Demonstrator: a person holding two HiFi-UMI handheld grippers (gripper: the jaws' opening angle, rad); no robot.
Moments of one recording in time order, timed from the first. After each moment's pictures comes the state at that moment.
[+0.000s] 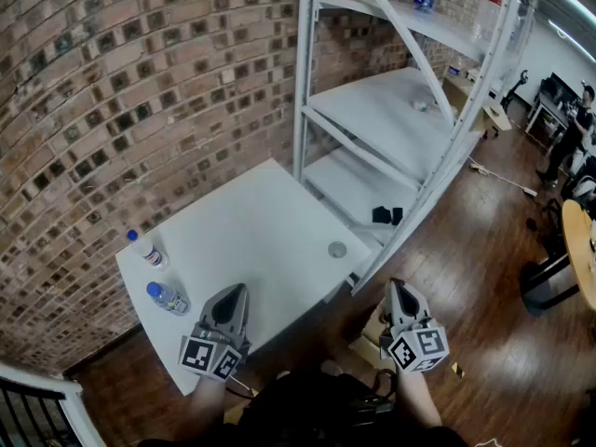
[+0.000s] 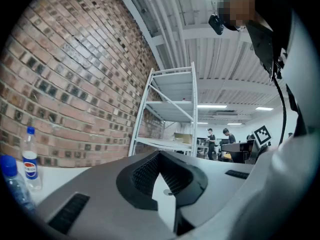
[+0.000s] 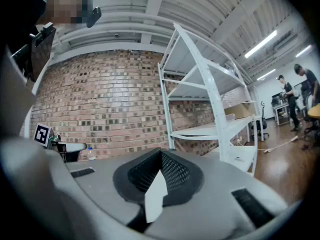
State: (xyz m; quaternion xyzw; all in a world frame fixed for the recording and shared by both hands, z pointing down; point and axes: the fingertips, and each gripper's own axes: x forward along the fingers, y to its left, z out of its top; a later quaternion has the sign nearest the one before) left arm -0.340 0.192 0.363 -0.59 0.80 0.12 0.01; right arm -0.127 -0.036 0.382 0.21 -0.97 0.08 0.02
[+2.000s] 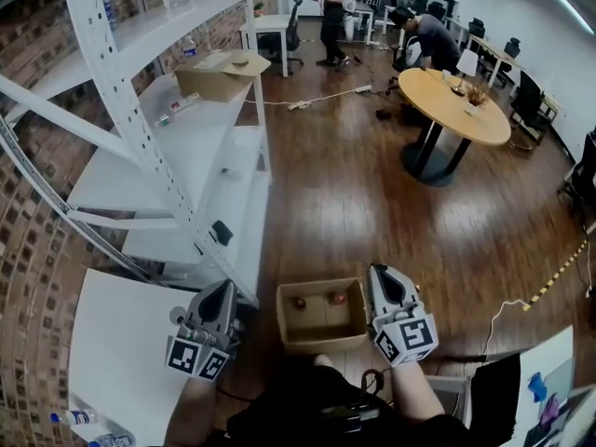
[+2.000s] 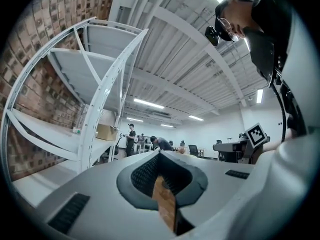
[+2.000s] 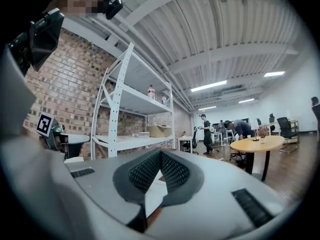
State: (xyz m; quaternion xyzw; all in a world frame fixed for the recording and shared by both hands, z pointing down) left arm -0.087 -0.194 0.343 -0.84 0.53 0.12 0.01; right arm 0.185 -0.244 0.367 0.49 -0.87 0.03 0.00
